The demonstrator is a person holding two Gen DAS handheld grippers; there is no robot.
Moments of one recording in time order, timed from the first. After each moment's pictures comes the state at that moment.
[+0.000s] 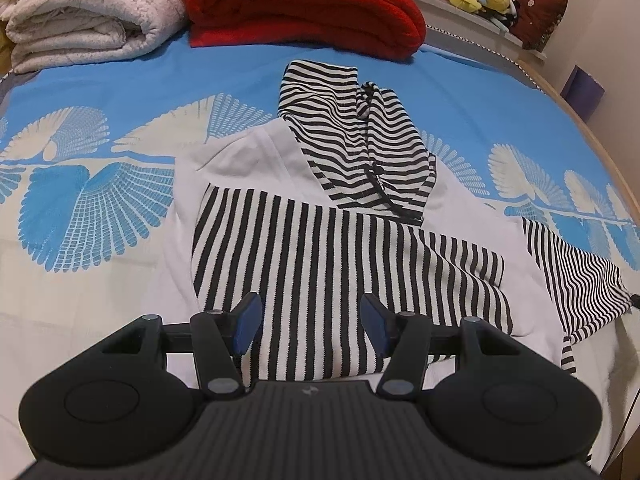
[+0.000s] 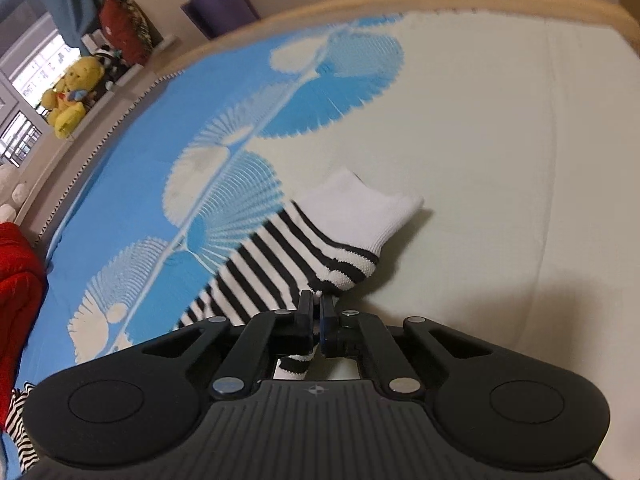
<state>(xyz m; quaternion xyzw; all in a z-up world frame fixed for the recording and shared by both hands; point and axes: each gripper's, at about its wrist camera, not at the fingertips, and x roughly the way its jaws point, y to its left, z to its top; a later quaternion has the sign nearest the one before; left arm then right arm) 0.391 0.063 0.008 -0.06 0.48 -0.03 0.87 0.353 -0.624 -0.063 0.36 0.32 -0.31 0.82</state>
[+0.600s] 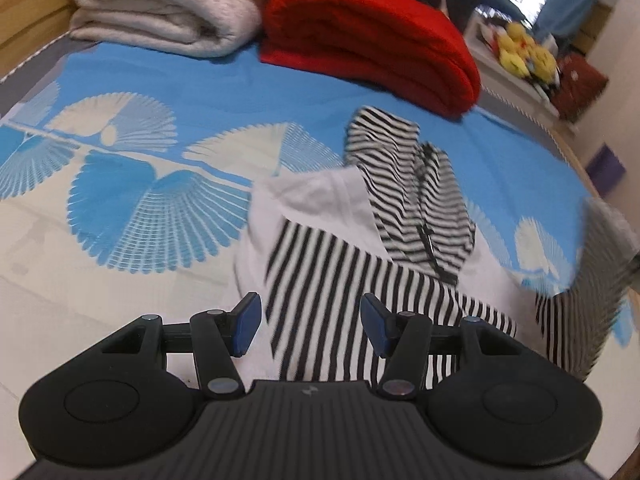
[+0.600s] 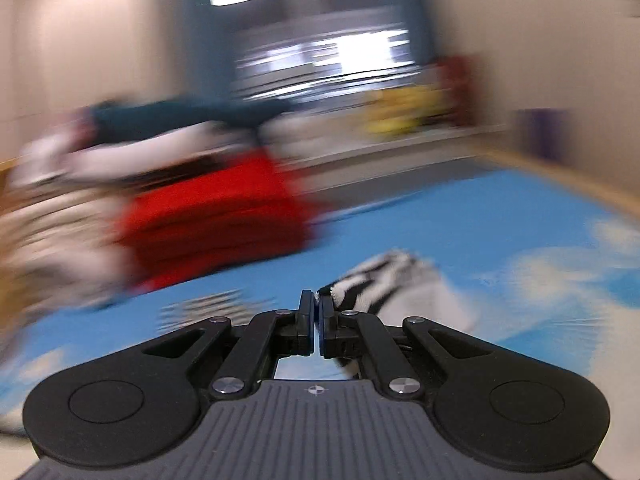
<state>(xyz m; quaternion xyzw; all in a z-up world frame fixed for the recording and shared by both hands) 0.392 0.150 0.039 -0.16 0.45 0.03 0.88 0.382 -0.311 0.099 0.12 0.23 0.08 0.96</state>
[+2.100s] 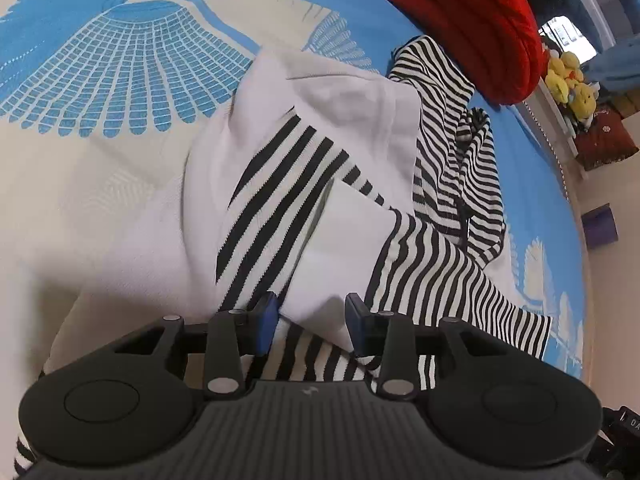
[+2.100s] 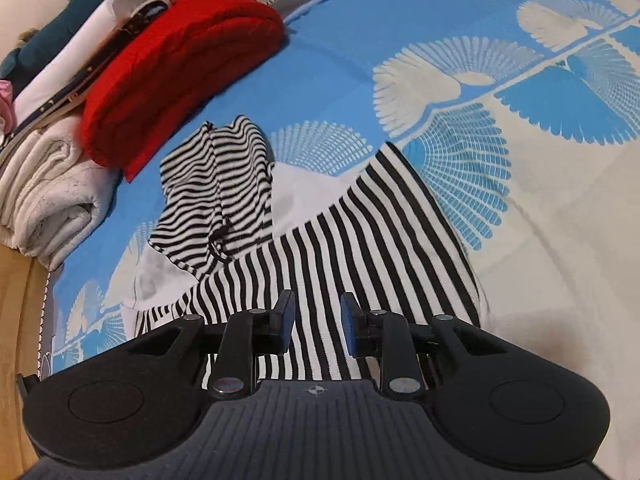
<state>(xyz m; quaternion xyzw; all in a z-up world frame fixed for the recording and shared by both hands) 0.448 0.153 -0.101 -0.32 0.52 0.02 0.79 0.416 -0.318 0.001 0.27 0.48 0.01 0.83</state>
